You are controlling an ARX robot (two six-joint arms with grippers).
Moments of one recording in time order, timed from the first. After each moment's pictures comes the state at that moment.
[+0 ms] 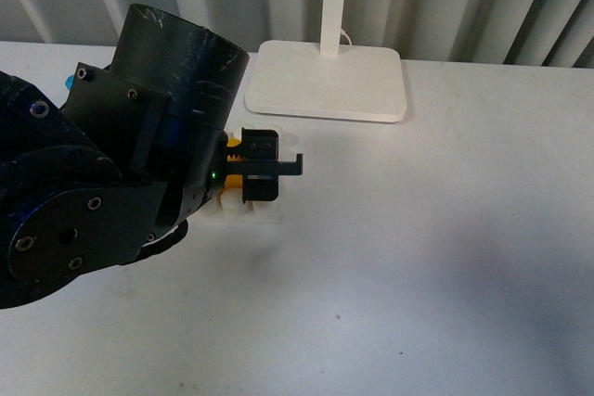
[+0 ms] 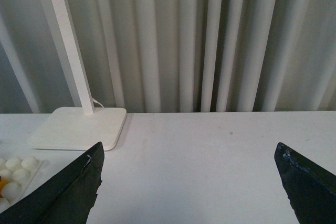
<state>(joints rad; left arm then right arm) -0.51 2.14 0.83 0.58 -0.36 -0.32 0.00 0.00 0.01 0.00 0.00 0.00</state>
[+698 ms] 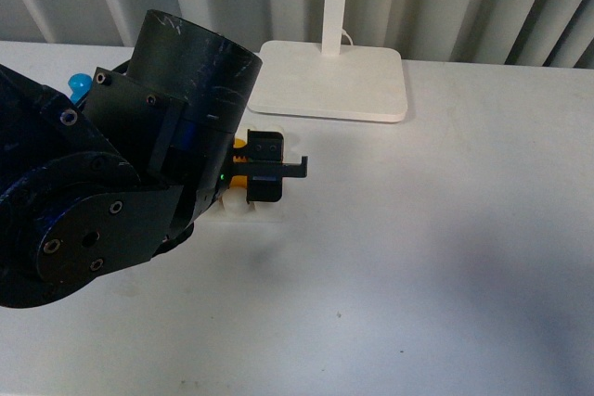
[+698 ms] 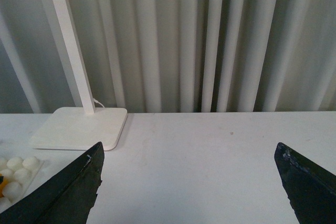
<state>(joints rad) -0.52 2.17 0.85 0.59 -0.37 -0.32 0.00 0.00 0.01 0.00 0.00 0.00</state>
